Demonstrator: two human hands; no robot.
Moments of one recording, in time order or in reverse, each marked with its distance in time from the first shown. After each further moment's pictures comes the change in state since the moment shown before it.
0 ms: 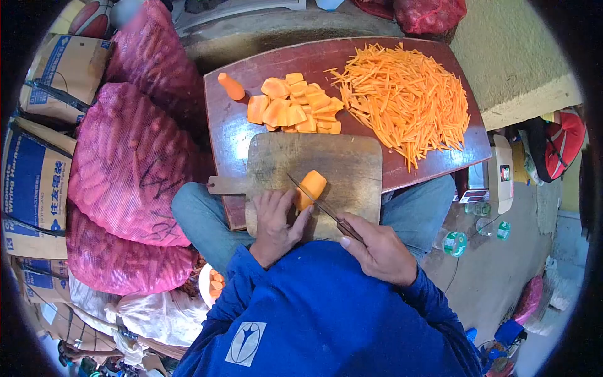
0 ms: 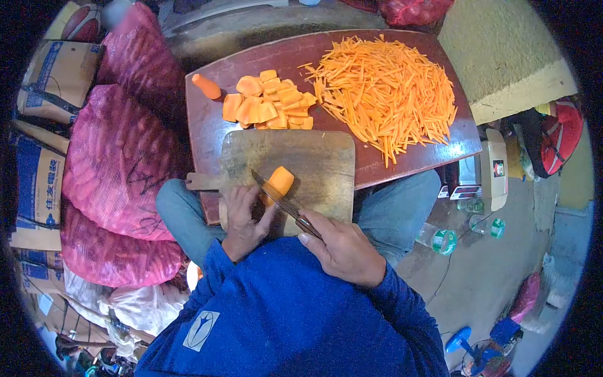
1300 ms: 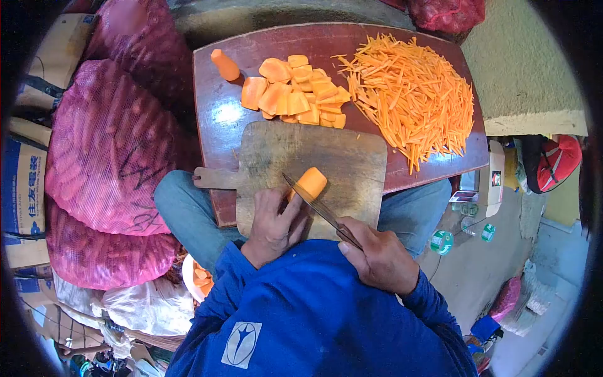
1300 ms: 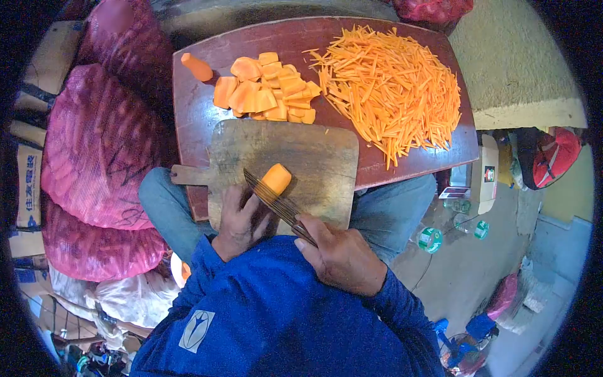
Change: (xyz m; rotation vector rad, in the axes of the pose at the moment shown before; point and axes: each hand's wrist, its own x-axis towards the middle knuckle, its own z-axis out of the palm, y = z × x) left_hand 0.000 -0.004 -0.003 -0.068 -0.070 0.075; right_hand 0.014 -0.008 -0.004 -0.215 -0.085 -0.025
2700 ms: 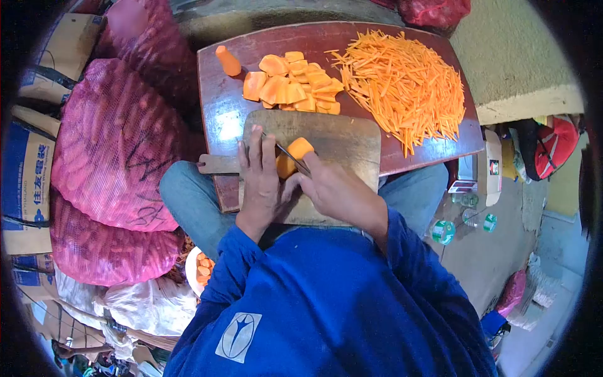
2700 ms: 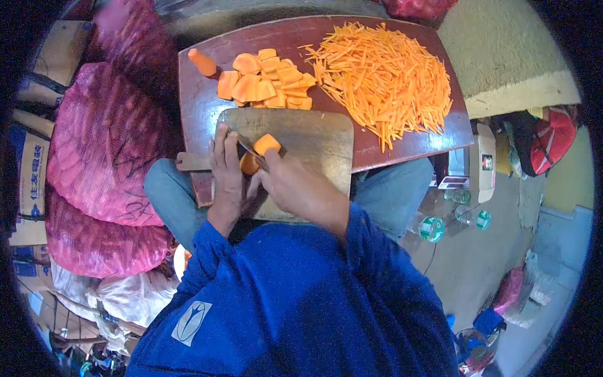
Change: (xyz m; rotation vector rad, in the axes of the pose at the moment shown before) left_hand 0.018 -0.033 0.008 0.176 0.125 -0.066; right_hand 0.090 0.003 0.027 -0.041 -0.052 0.065
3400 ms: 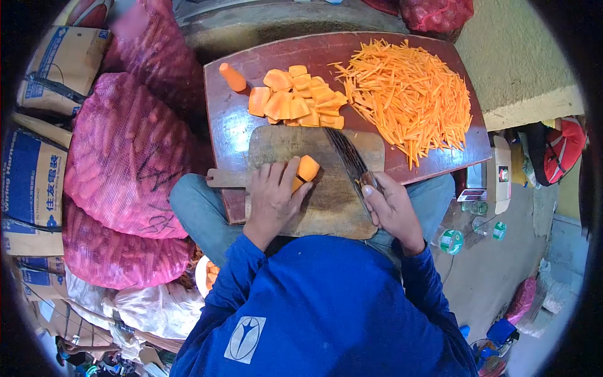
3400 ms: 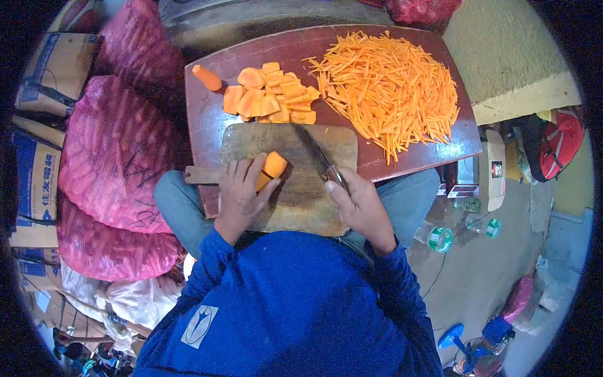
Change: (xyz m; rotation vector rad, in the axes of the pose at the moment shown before) left_hand 0.018 0.021 -0.013 0.153 -0.207 0.009; right_hand -0.065 0.064 -0.025 0.569 0.264 0.171
